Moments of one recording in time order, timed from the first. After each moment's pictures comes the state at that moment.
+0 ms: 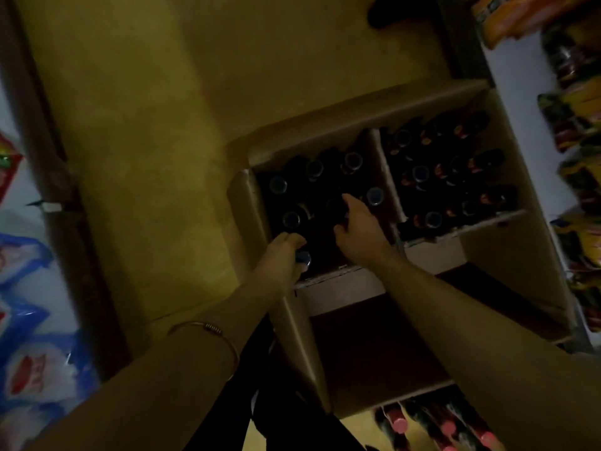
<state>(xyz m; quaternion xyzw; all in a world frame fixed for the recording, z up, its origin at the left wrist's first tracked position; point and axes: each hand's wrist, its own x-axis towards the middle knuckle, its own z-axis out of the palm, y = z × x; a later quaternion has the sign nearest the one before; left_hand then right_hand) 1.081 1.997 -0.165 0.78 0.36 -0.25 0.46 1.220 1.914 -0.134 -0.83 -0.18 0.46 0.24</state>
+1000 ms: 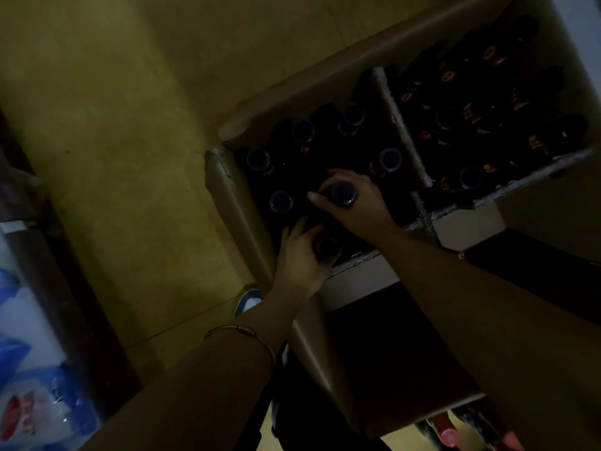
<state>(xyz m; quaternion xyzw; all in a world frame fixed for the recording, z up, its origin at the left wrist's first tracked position) 1.091 1.959 -0.233 0.83 0.35 -0.10 0.43 1.224 1.908 -0.227 -0.83 -0.24 0.36 0.37</state>
